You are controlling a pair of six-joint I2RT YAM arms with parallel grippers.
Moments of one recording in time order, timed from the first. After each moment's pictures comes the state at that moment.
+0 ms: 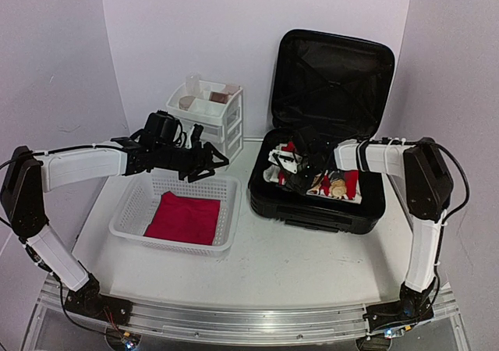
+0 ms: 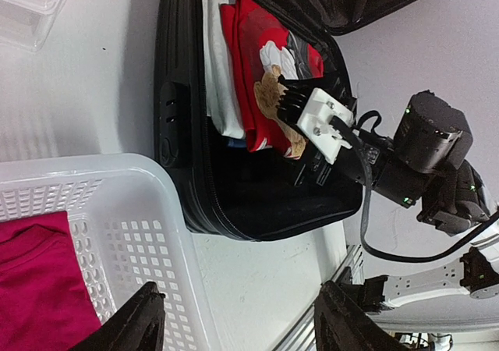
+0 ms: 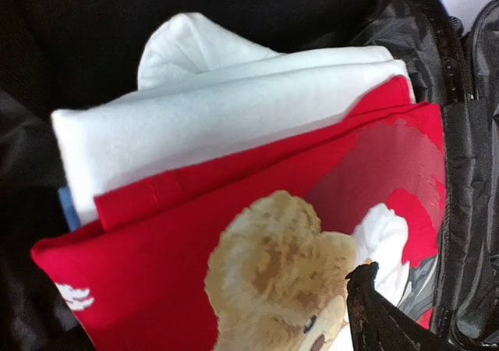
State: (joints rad) left arm -0.61 1.58 1.16 -0.14 0.47 -0.79; right arm 0.61 2.00 1.44 -0.38 0.27 -0.68
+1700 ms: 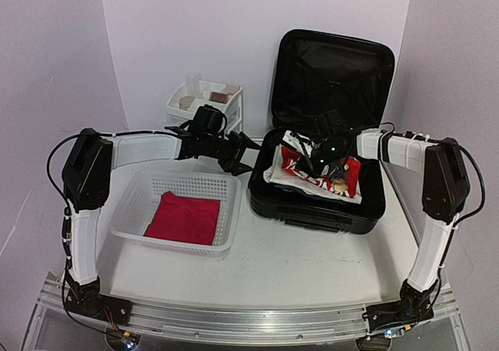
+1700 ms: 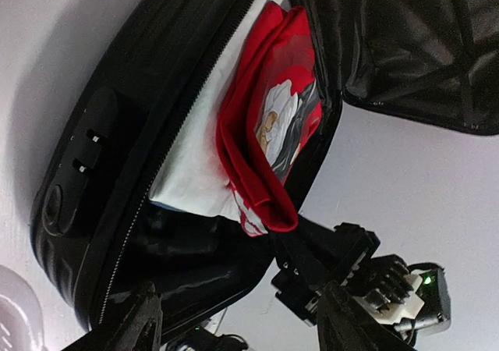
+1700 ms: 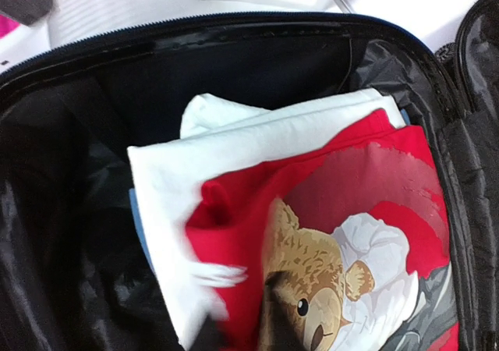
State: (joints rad) left arm -0.67 2.07 1.65 -0.13 0.53 -1.45; right arm 0.48 1.88 1.44 -0.43 -0.15 -0.62
